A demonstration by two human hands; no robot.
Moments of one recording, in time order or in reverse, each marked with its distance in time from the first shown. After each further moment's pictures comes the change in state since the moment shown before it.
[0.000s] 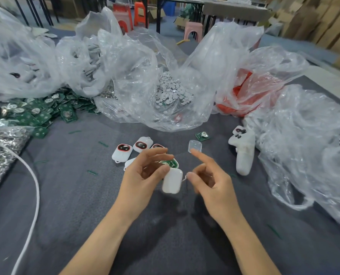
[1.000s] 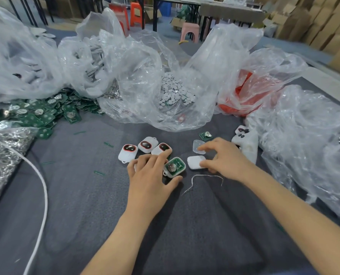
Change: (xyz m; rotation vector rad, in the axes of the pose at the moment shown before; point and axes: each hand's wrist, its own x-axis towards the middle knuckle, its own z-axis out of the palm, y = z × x) left_hand 0.003 -0.017 -0.007 1.132 0.025 0.125; right_hand 0.076 -0.013 -0.031 -0.769 -0.309 0.176
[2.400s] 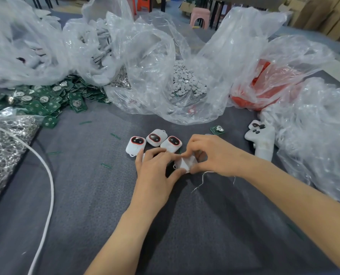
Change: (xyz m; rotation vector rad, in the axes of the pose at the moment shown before) left_hand 0.006 -0.005 -0.001 -0.220 0.036 -0.052; right_hand 0.018 -0.037 0.009 -0.123 -0.289 -0.423
